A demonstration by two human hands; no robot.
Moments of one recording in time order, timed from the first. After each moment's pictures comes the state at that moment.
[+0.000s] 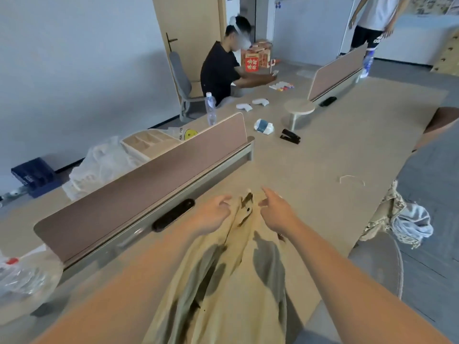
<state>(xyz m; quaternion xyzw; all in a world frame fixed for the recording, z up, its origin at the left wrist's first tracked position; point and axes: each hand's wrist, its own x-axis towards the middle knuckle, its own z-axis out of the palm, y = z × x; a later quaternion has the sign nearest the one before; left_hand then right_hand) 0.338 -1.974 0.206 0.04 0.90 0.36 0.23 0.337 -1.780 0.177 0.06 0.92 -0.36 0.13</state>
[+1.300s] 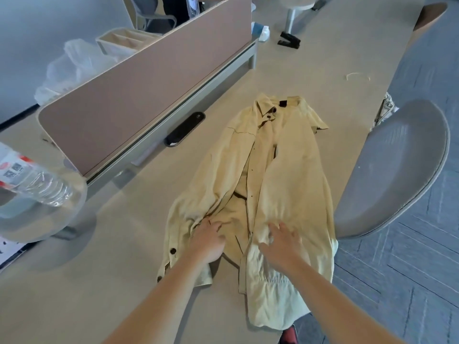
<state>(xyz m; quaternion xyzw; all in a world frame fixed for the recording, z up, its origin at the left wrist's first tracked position) 0.553 -2.178 -0.049 0.03 0.92 0.19 0.34 0.622 -1.983 -0.053 0.22 0.91 -0.23 0.27</state>
